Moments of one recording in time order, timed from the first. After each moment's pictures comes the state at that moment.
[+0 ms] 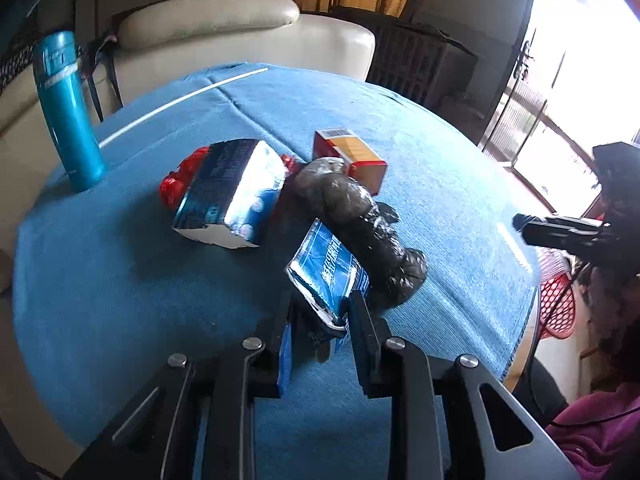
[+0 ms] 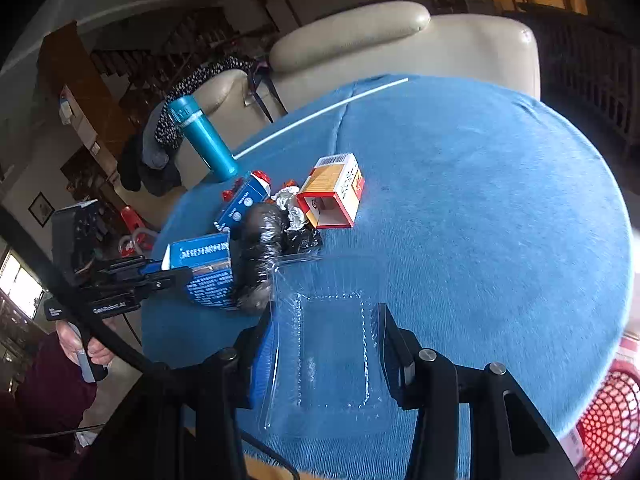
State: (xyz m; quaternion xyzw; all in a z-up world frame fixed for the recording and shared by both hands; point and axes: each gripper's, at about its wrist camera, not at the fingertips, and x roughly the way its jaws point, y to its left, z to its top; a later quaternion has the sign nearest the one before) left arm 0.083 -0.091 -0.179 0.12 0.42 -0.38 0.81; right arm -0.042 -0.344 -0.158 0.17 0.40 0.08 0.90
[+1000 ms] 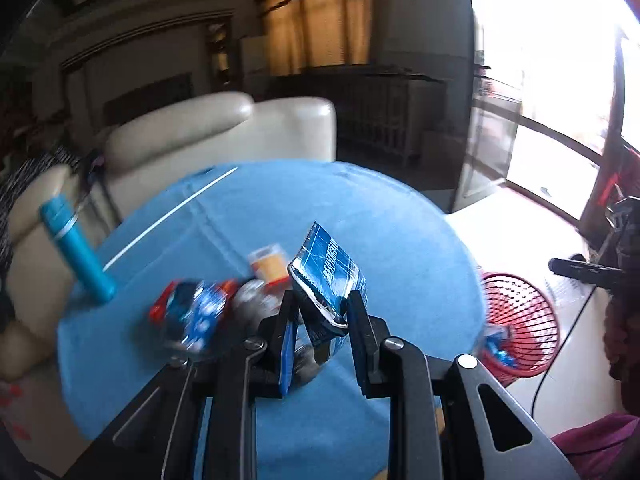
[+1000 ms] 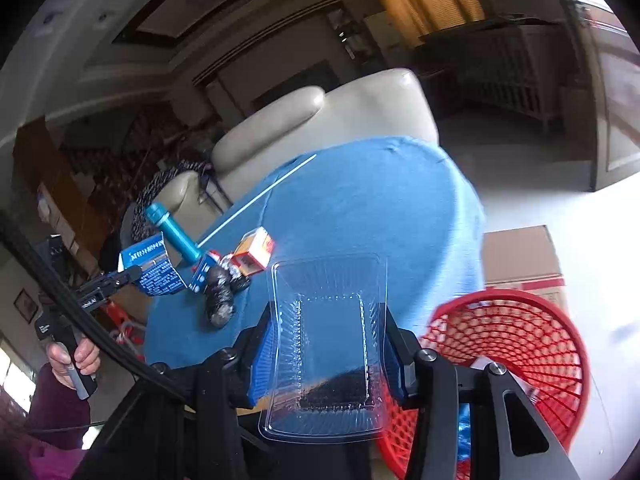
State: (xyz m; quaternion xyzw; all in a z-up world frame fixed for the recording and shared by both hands) left arm 0.001 -0.169 -0.070 0.17 0.28 -0.41 0.85; right arm -0.222 -0.458 -0.123 0.26 0.27 -0.05 0.92
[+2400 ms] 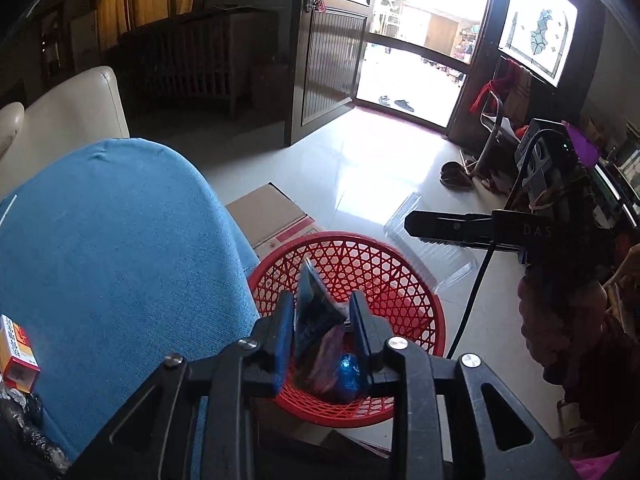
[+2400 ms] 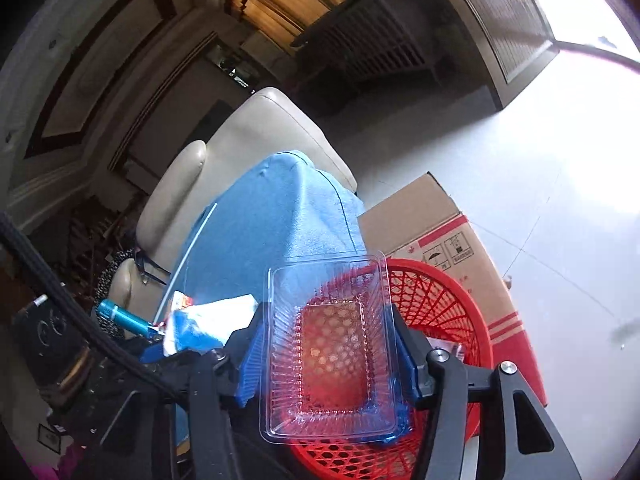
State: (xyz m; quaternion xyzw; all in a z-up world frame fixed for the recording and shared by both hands) left arm -0.115 -0.385 -0.144 0.25 0.36 -0.61 0.66; right arm -0.307 -0.568 -0.178 0.43 0.25 -0.17 0.85
